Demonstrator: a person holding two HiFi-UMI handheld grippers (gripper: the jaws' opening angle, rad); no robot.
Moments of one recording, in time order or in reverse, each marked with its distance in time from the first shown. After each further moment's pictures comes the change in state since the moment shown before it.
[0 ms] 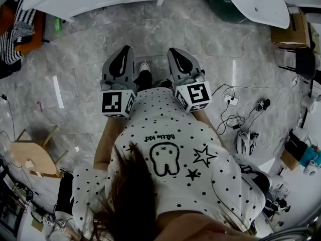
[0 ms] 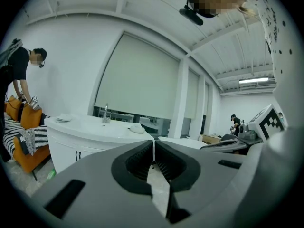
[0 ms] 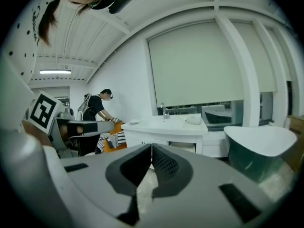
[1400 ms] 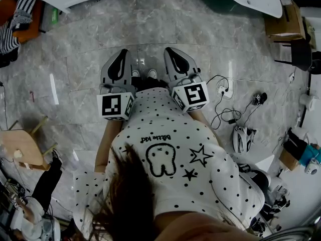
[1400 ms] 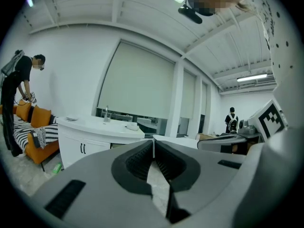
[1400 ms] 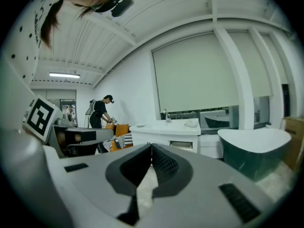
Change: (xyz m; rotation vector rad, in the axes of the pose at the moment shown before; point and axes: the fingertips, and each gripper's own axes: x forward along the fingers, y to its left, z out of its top) left arm -0.134 -0.144 -0.037 0.019 -0.016 0.043; right arm -0.183 0.025 -0.038 -0.031 -0.071 0.022
